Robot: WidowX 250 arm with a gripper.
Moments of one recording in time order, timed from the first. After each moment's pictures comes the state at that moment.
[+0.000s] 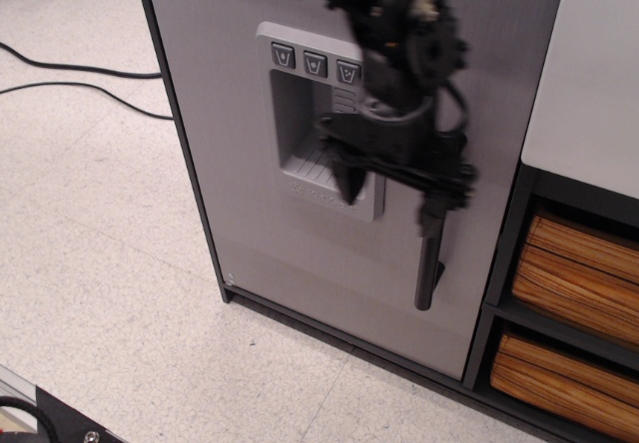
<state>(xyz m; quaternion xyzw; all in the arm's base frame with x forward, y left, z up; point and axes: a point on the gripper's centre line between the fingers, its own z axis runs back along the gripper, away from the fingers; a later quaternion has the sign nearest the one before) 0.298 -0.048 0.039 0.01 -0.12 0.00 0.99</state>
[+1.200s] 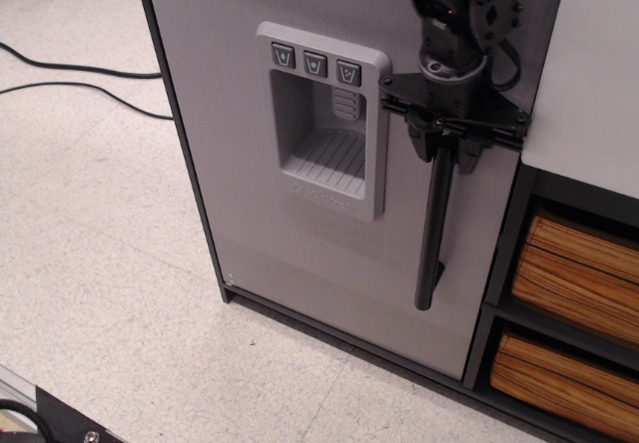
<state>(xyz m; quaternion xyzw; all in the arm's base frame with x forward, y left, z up) 0.360 -0.069 0.036 -0.01 -0.18 0.00 0.98</state>
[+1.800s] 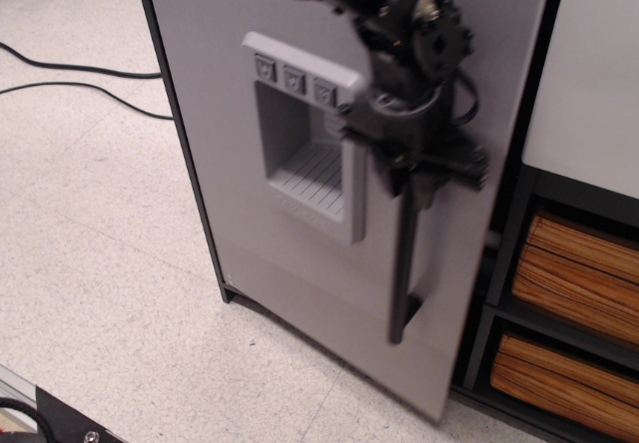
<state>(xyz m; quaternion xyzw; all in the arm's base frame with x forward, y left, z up) 0.311 -0.048 0.036 -0.01 -0.17 -0.02 0.99</state>
